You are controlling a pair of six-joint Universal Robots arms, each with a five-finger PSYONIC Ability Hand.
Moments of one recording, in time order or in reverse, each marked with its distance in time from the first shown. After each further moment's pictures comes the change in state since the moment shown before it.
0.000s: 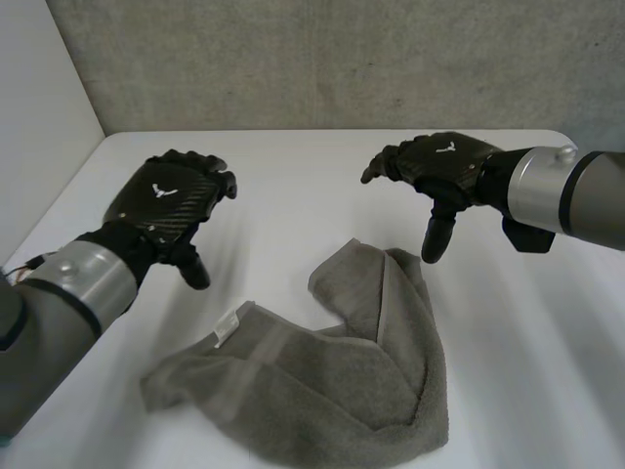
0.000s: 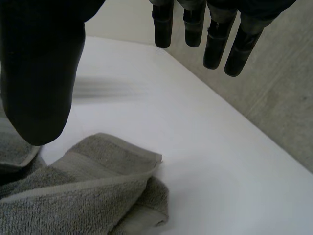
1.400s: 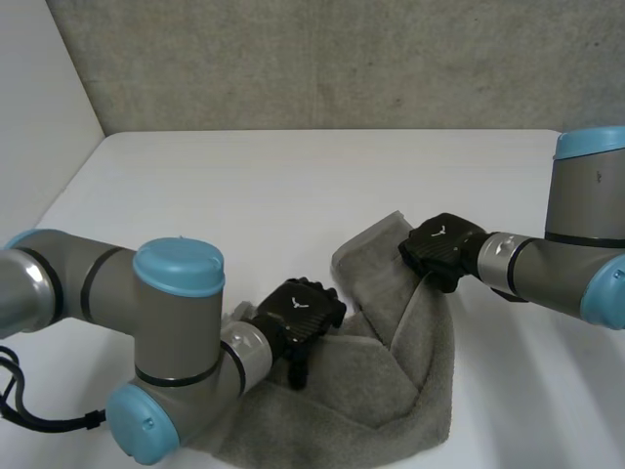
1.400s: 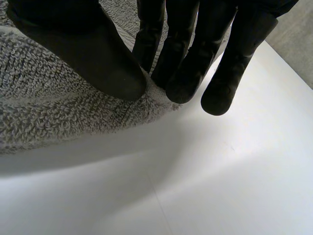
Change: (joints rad) left arm -0.272 -0.569 0.251 -0.061 0.009 -0.030; right arm -0.036 0.239 0.164 -0.240 0.111 -0.276; left_hand 0.042 0.054 0.059 0.050 0.089; right_hand 1.089 1.074 1.089 1.087 1.102
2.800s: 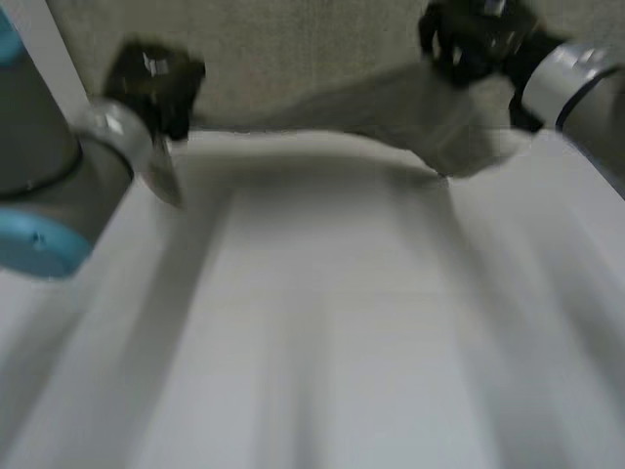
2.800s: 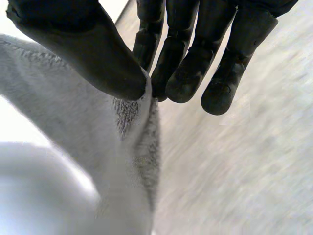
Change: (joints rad) left arm 0.262 0.239 0.325 -0.039 -0.198 0.161; right arm -0.028 -0.128 -0.371 -0.253 -0.115 0.552; left_hand 0.978 1.050 1.040 1.063 0.997; right_hand 0.001 0.009 0.005 0.005 0.000
